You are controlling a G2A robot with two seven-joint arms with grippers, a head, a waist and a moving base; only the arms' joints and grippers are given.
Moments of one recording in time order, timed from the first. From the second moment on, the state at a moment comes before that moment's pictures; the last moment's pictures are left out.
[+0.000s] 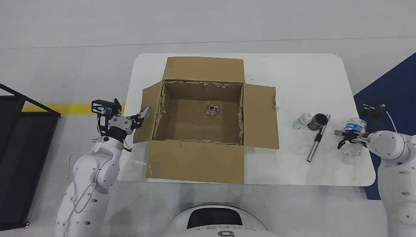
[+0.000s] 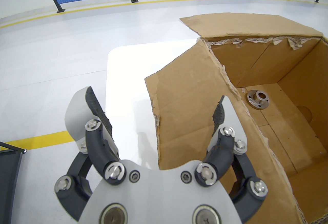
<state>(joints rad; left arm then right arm) 1.73 -1.25 -1.60 -1.74 1.24 -0.23 -0.03 -1.52 -1.00 1.90 -1.46 -1.05 -0.05 1.11</state>
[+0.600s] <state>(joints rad) 1.73 -1.25 -1.60 -1.74 1.24 -0.23 -0.03 -1.51 -0.99 1.94 -1.41 -0.93 -0.12 1.08</state>
